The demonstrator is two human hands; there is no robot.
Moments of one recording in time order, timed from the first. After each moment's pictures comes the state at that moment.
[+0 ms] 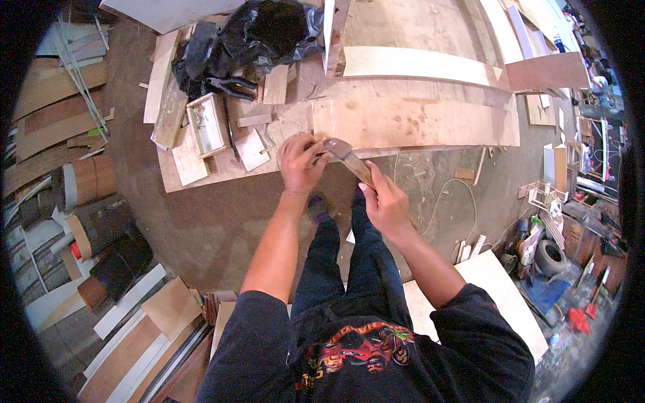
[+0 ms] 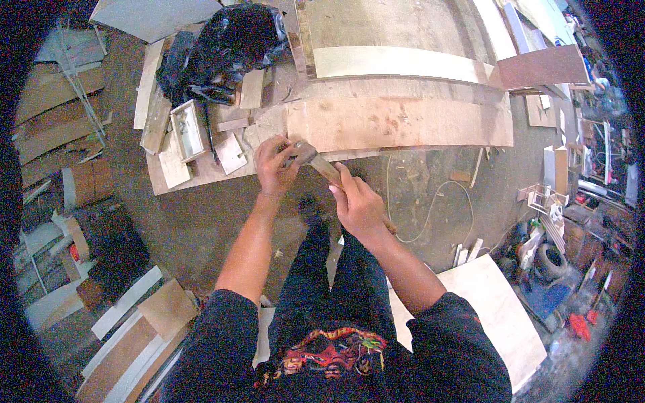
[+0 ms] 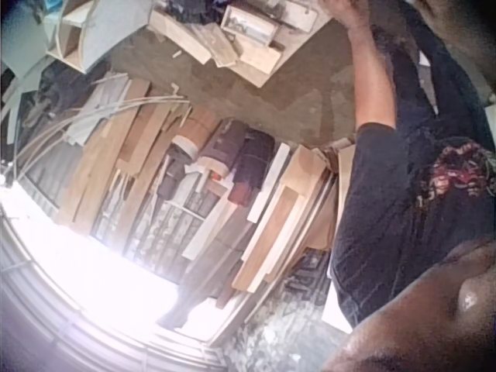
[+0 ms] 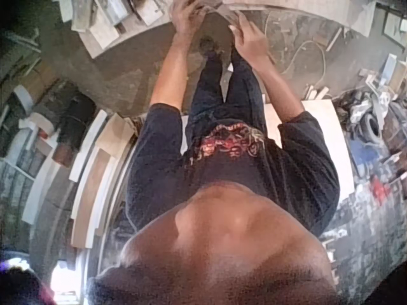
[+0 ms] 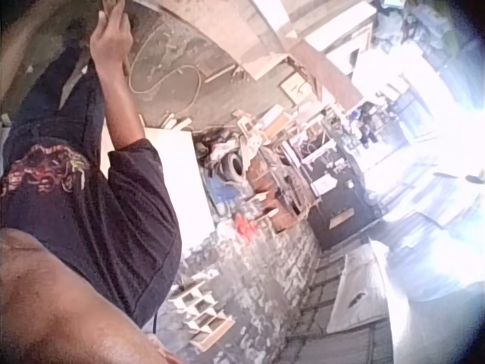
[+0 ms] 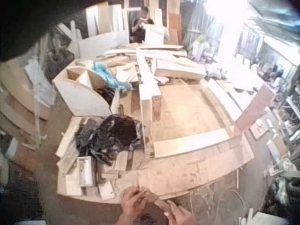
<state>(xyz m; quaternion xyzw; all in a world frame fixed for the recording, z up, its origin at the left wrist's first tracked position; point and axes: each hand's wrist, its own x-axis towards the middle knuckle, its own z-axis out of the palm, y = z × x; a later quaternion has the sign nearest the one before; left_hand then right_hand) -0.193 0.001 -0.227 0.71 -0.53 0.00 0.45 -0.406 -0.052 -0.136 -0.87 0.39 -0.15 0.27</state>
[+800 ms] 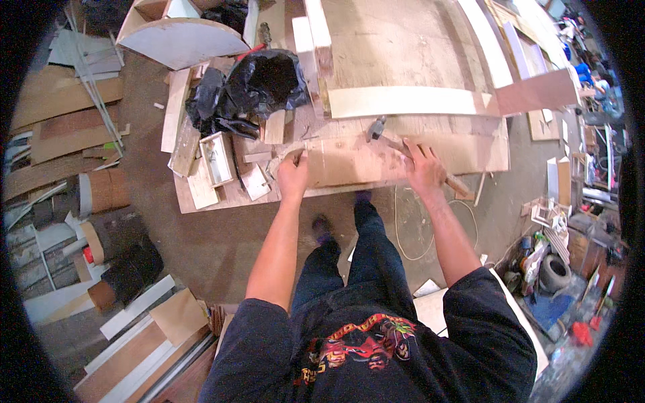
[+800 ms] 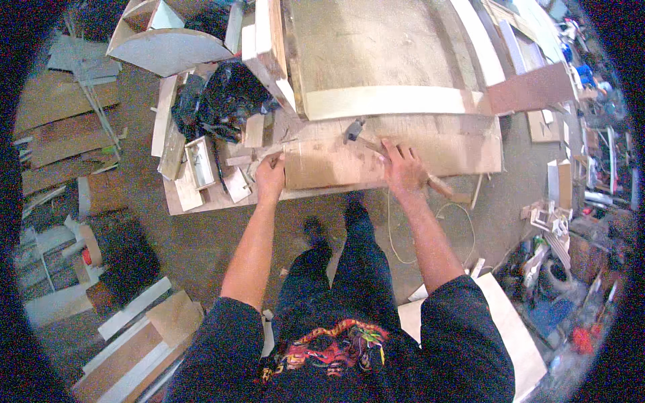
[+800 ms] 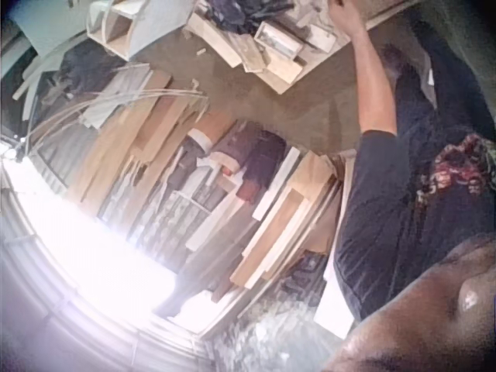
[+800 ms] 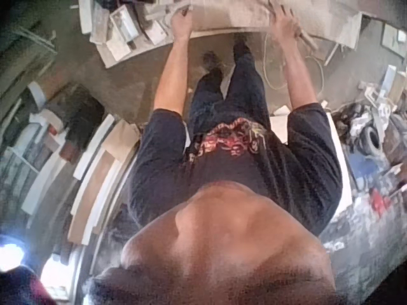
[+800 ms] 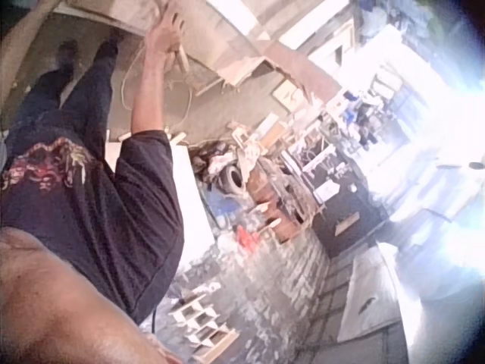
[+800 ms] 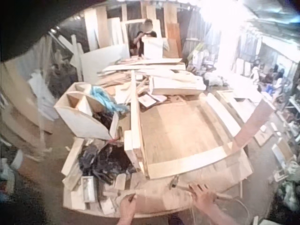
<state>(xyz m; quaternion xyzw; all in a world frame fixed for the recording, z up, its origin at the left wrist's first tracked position) -0.177 -0.060 -0.188 0.85 -0.20 -0.25 0.42 -0.447 -0.231 -0.137 -0.89 0.44 -0.09 0.09</state>
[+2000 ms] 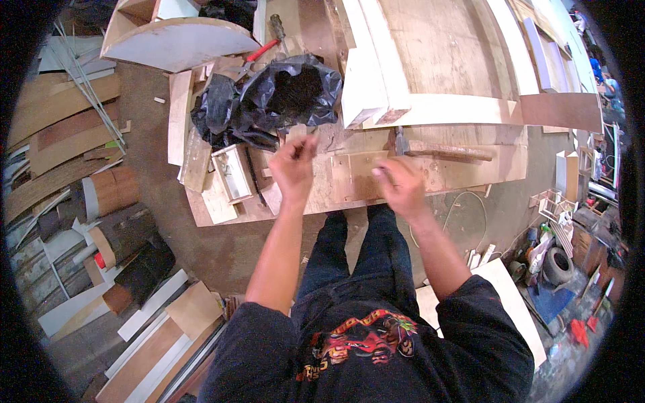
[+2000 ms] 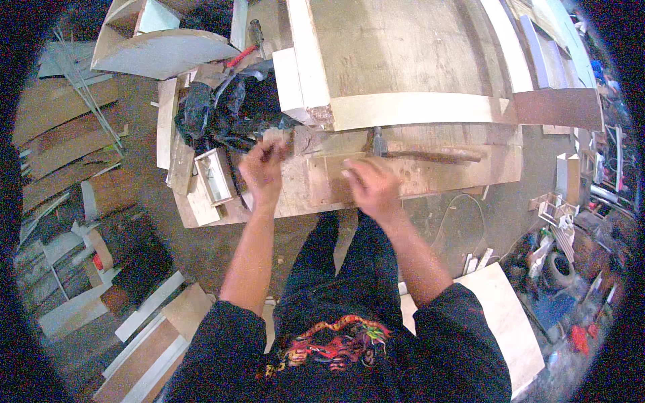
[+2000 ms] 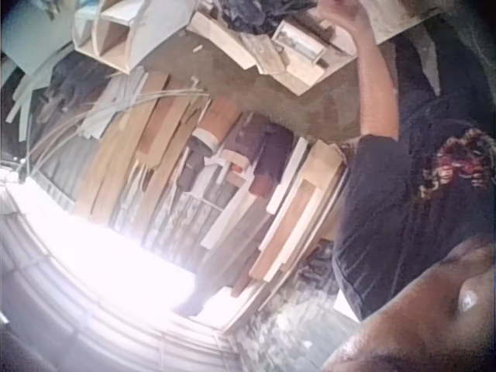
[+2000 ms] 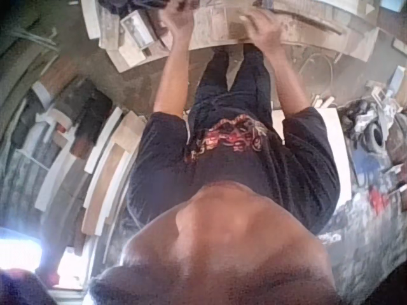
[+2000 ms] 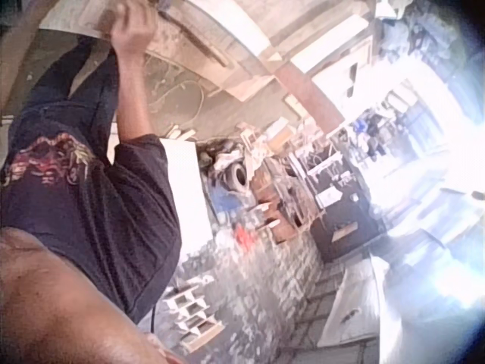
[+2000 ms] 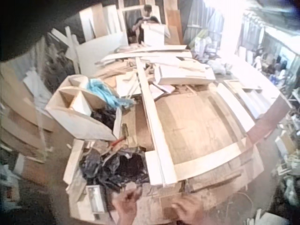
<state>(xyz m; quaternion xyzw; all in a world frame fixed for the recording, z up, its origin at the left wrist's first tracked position) -0.111 -0.095 -0.133 0.78 -0.24 -0.18 0.55 -0.325 -0.190 -0.112 -0.85 0.31 -0.29 0.31</state>
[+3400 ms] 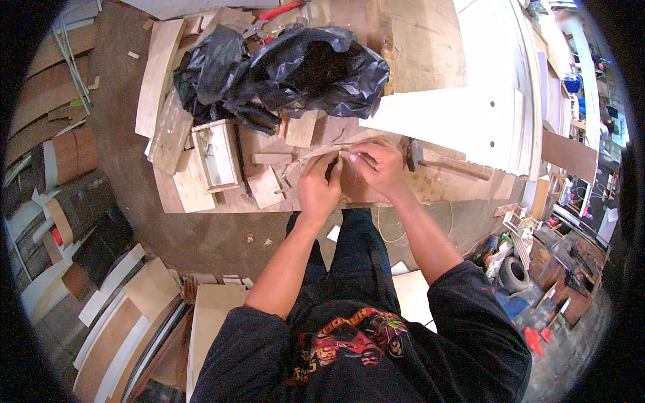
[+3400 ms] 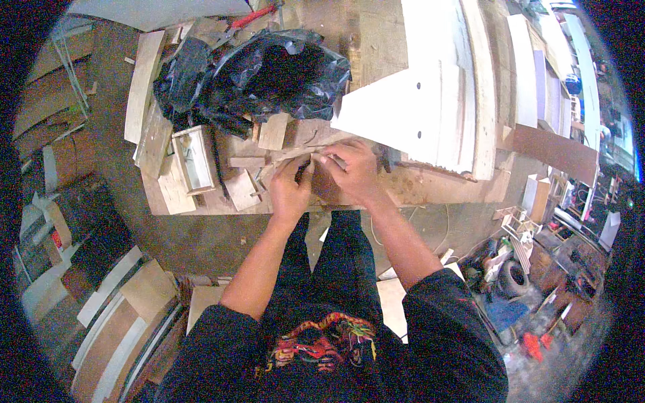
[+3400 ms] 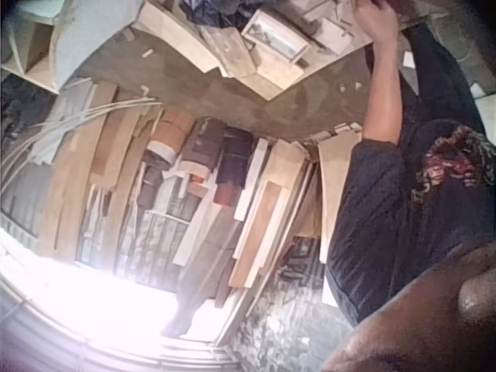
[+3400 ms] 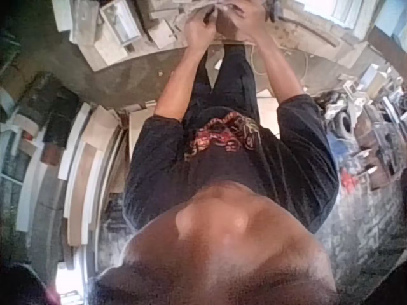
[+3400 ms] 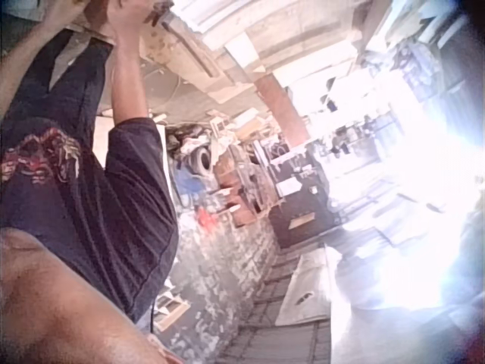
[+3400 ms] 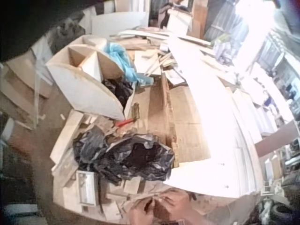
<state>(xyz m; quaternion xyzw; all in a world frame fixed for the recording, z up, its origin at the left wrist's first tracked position) -0.158 -0.063 -0.187 0.80 -0.29 -0.24 0.47 -0.261 -0.202 -0.174 -0.85 0.29 -0.16 0.42</state>
